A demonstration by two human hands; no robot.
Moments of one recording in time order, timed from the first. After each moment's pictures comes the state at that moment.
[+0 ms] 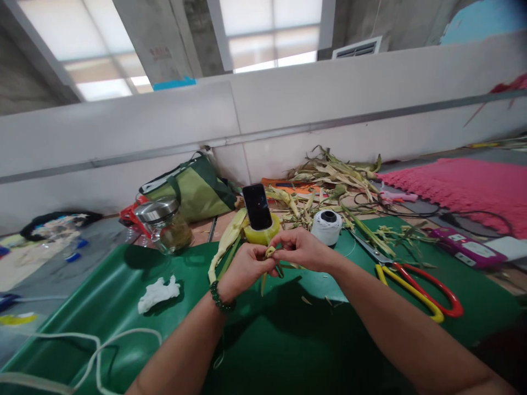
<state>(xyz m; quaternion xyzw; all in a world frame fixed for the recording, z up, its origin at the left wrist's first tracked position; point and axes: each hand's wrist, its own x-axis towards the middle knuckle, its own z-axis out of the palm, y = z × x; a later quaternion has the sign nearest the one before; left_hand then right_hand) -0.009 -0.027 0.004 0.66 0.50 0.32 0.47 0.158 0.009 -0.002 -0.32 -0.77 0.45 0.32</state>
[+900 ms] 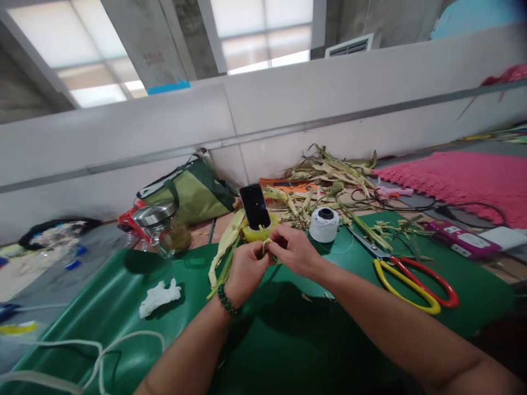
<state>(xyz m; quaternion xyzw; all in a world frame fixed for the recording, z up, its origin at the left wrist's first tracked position) -0.002 -0.026 -0.012 0.68 0.53 0.41 0.28 0.137 0.002 -0.018 -0.37 -0.76 0.28 0.46</state>
